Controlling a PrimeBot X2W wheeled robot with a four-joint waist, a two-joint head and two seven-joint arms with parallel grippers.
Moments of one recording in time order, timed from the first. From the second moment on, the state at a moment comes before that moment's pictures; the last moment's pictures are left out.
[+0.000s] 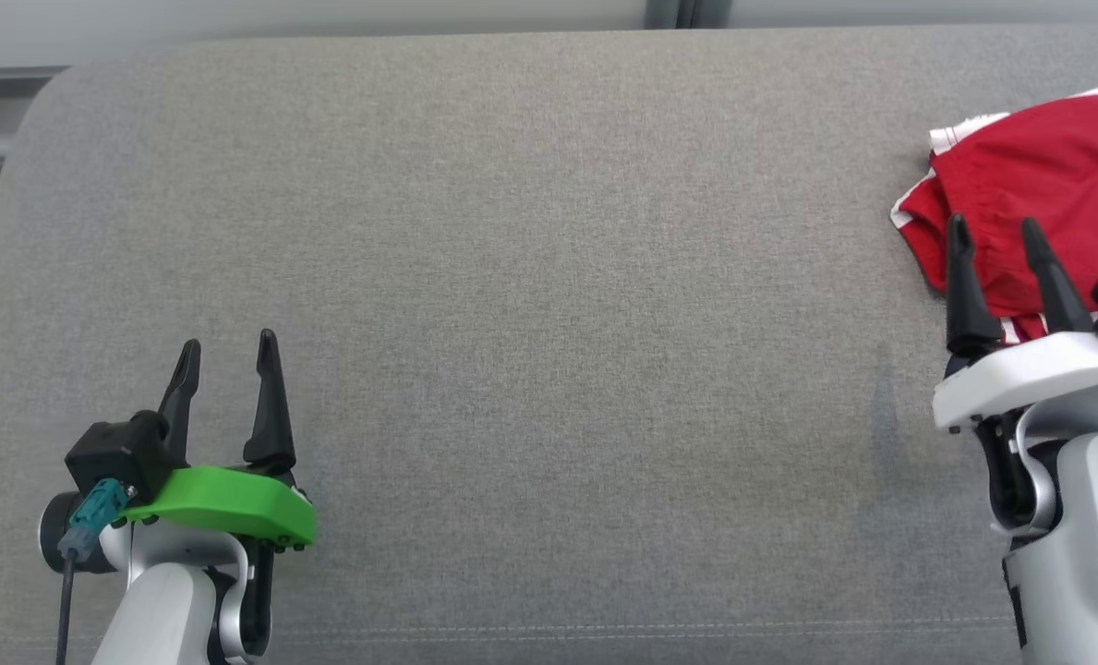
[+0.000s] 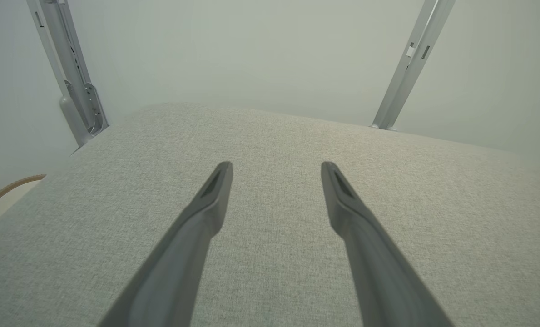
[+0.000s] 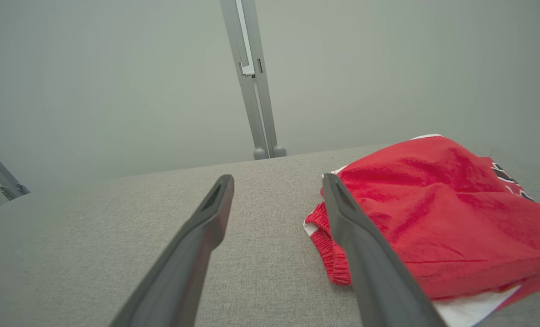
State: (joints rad) left arm -0.22 0.22 -0.21 0.19 -0.47 0.09 -0.18; right arm -0.36 -0.15 -0.12 0.23 0.28 0.13 -0.08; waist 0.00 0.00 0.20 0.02
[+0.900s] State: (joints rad) left arm -0.11 0.24 -0.24 0.30 -0.50 0.06 -0.20; right arm -0.05 -0.05 -0.03 0.20 0.26 0.13 -0.14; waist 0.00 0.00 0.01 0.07
